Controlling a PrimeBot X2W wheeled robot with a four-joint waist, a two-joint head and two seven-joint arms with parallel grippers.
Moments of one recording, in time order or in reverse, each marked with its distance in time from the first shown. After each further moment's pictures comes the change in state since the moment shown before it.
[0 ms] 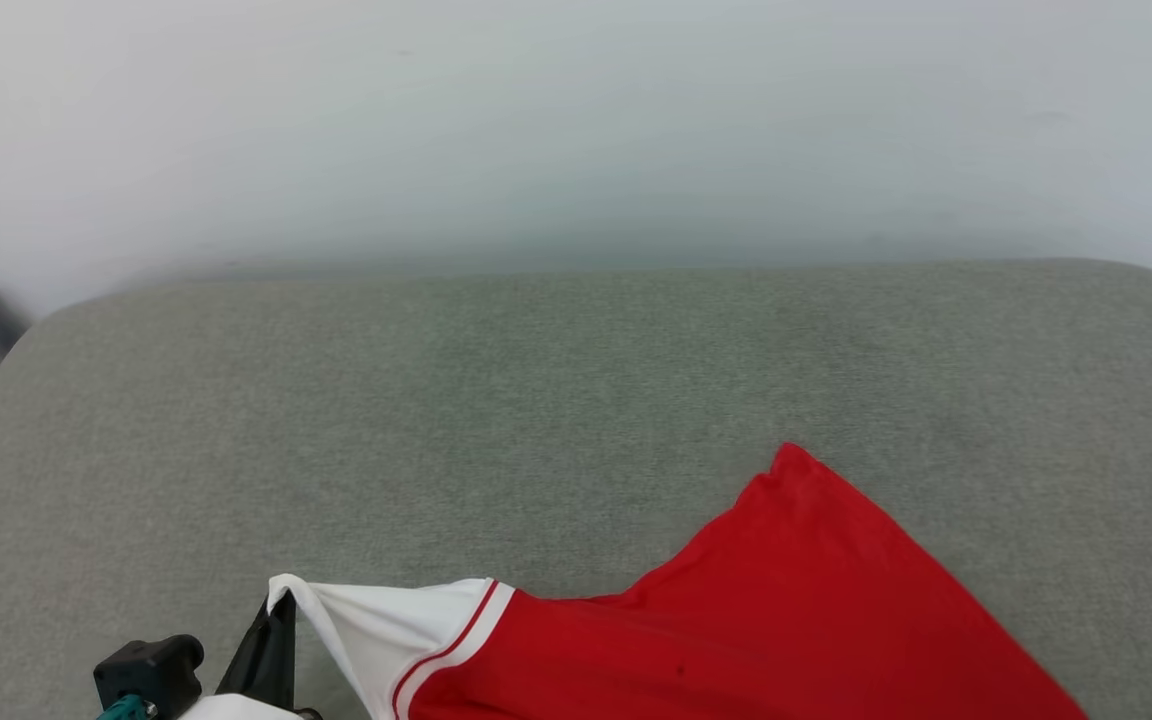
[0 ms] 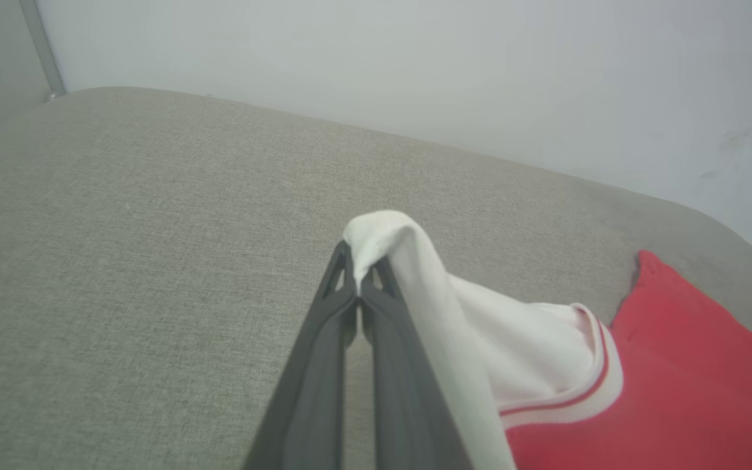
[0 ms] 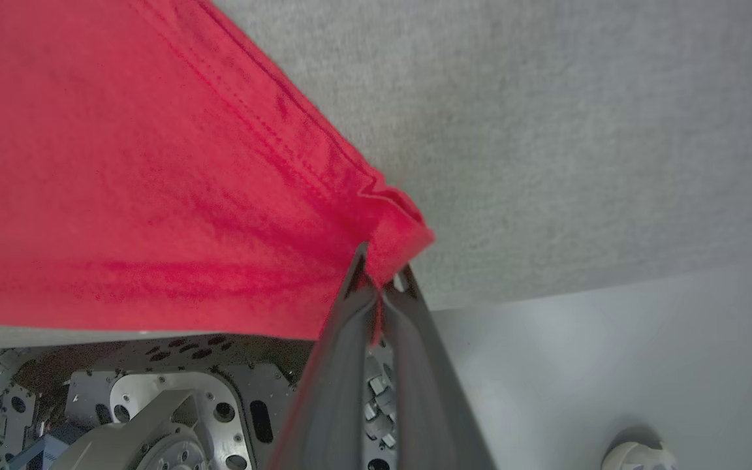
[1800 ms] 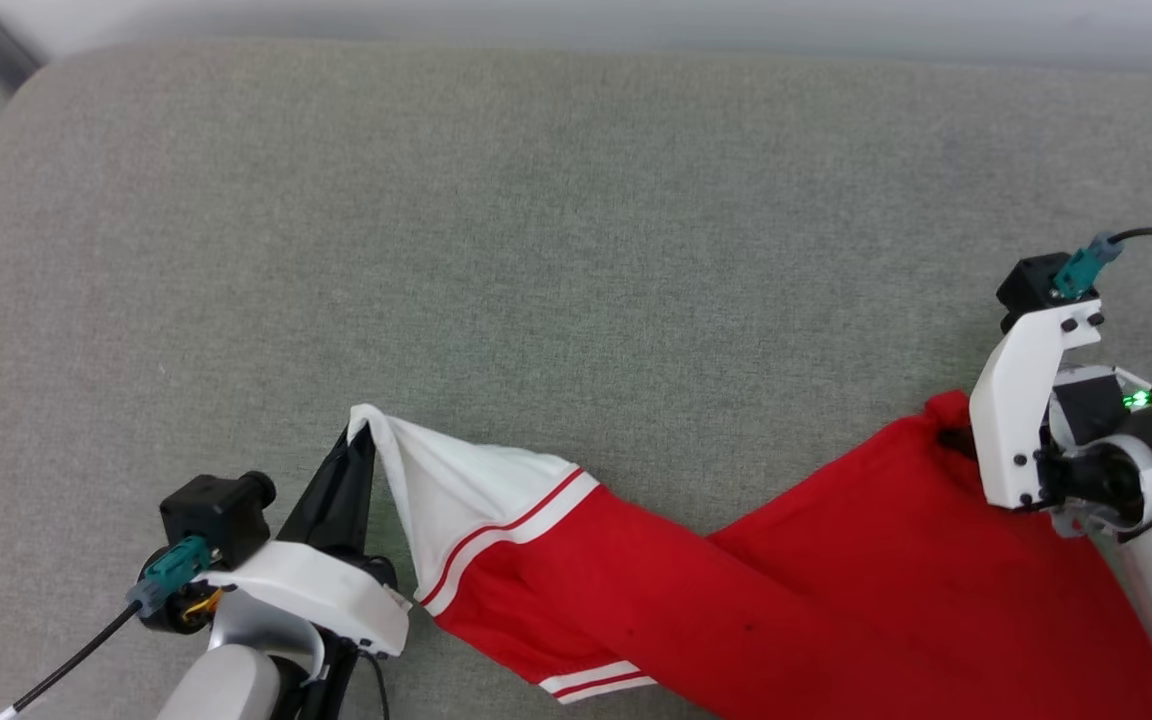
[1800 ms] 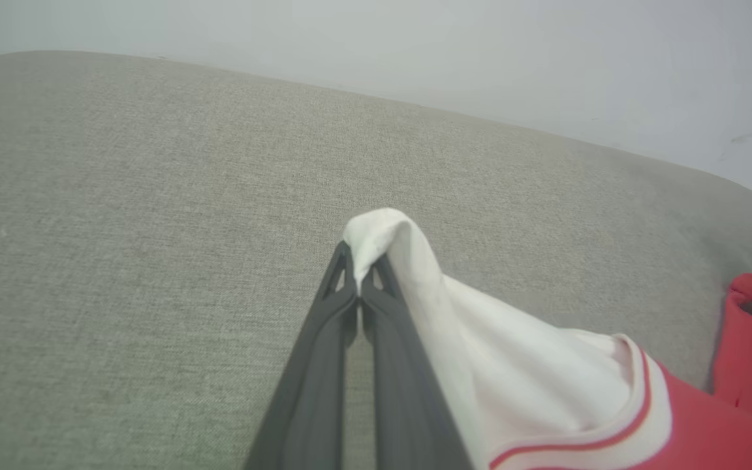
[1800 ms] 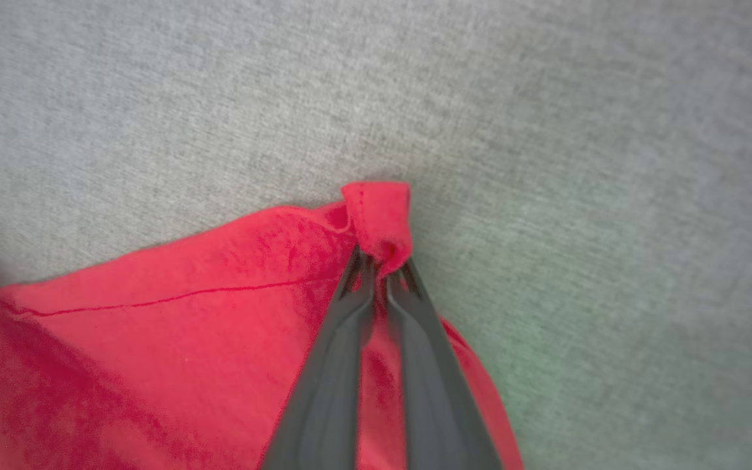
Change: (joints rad) left arm -0.299 -0.026 -0.098 0.058 0.028 -0.077 -0.018; right arm -0.659 0.049 0.438 0.141 0.104 0.000 0.108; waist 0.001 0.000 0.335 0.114
